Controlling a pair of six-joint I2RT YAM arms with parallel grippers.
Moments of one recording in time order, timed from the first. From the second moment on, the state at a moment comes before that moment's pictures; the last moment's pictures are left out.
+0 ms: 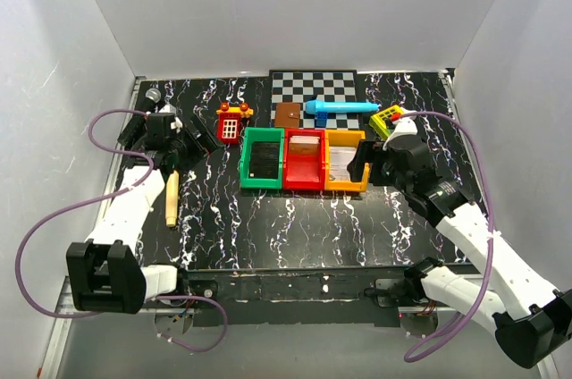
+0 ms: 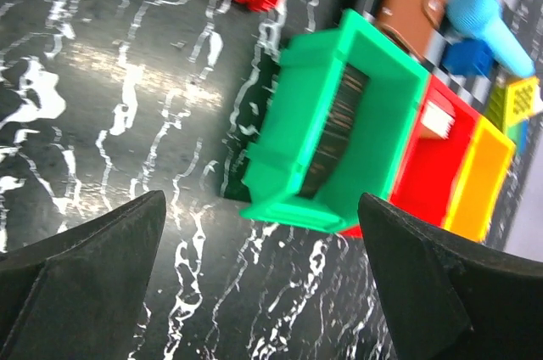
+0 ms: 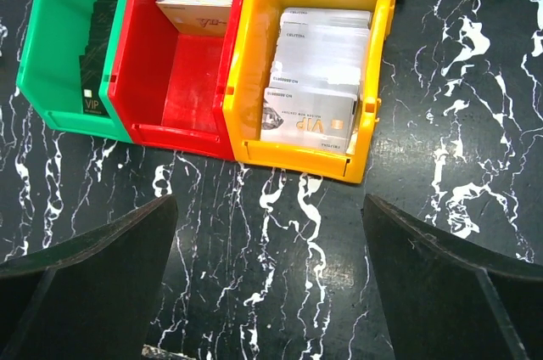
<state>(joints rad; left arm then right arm) -0.05 1.26 0.95 -0.44 0.15 -0.66 0.54 0.90 0.87 -0.55 0.14 0.43</state>
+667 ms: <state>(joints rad) -0.19 1.30 1.13 -0.45 0.27 -0.49 0.54 0.85 0.90 -0.61 0.11 0.49</state>
